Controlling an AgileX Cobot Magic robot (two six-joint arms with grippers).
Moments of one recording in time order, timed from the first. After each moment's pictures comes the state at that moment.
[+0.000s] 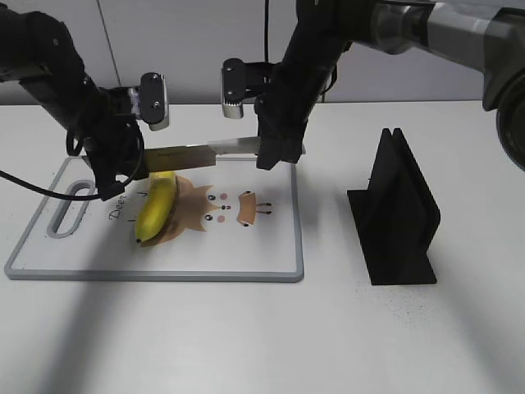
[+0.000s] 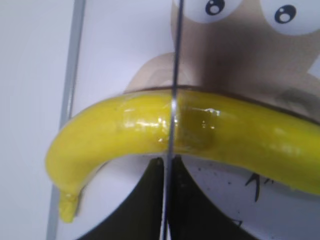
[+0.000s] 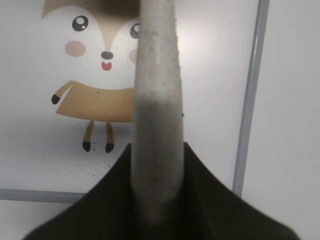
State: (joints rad) left arm -0.25 2.05 -1.40 -0.30 0.69 1.41; right arm 0.47 2.43 -2.14 0.29 1.13 -1.26
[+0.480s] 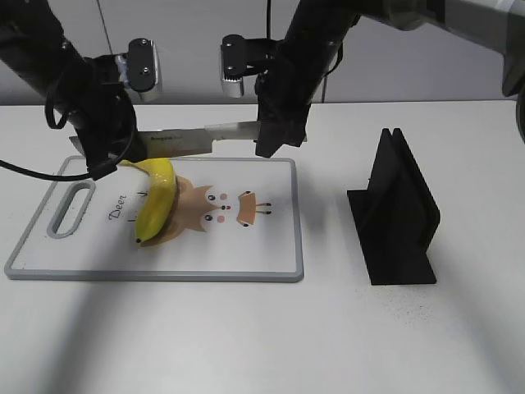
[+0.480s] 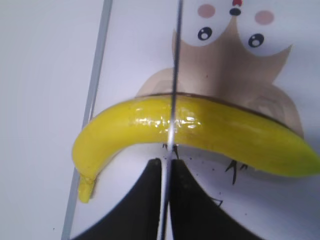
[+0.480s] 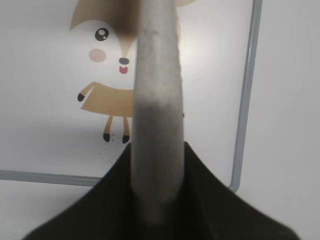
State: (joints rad) left arm -0.25 1.94 -1.40 -0.34 0.78 1.41; right arm 0.47 2.38 -2.17 0.29 1.20 -1.24
